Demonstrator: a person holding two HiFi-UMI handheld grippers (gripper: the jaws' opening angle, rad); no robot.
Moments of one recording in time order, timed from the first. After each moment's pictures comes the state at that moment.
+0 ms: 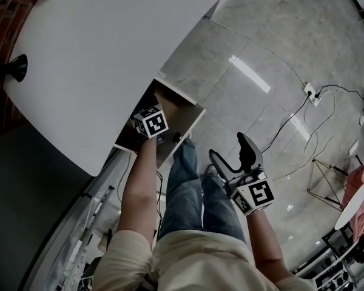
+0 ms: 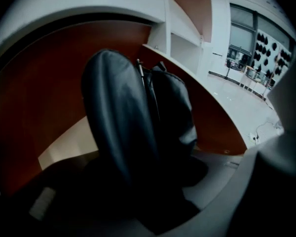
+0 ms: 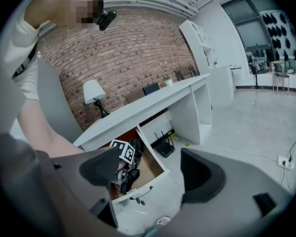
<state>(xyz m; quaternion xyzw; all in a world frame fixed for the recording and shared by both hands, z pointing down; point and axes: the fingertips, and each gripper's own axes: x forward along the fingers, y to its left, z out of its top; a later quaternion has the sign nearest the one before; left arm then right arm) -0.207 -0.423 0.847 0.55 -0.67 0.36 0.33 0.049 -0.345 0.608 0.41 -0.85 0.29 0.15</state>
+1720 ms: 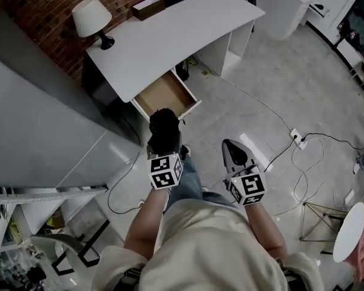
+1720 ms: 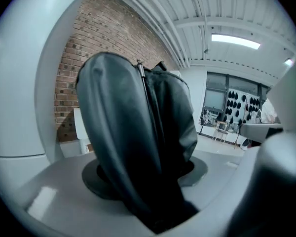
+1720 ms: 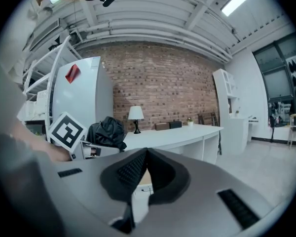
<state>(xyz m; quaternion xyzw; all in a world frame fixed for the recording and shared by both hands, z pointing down) -0.028 -0.112 0.465 0.66 -0.72 0.07 0.20 0.152 -0.112 0.398 0.35 -0.93 0.07 0.09</state>
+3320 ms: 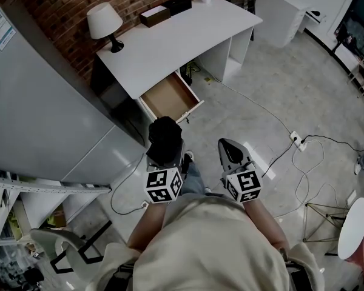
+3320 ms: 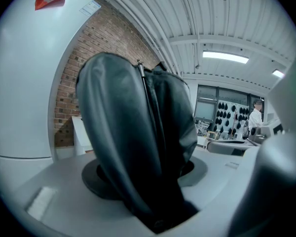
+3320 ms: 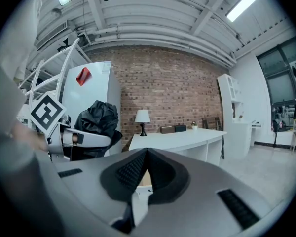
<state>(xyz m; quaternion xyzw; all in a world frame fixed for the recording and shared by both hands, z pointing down) -0.006 -0.021 0.393 0.70 -0.70 0.02 0.17 0.140 -0.052 0.375 0.34 -0.94 0.04 0.08</state>
